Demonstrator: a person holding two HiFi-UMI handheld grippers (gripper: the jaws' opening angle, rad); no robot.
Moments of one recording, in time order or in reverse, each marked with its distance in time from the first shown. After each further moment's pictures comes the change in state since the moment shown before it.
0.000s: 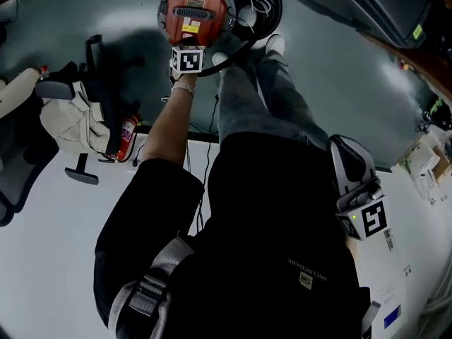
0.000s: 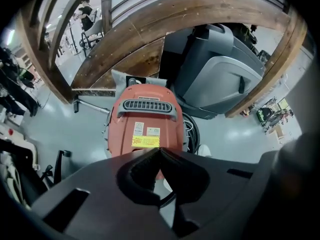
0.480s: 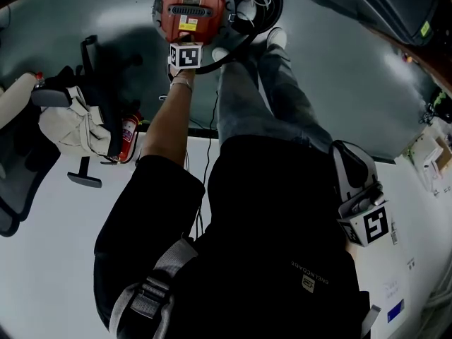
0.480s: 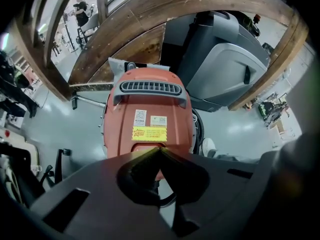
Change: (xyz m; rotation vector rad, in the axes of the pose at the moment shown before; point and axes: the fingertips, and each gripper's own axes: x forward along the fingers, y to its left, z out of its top) left arm 0.039 0.015 -0.016 0.016 0.074 0.018; right arm 0.020 -0.010 -0.010 0.044 0.025 -0.051
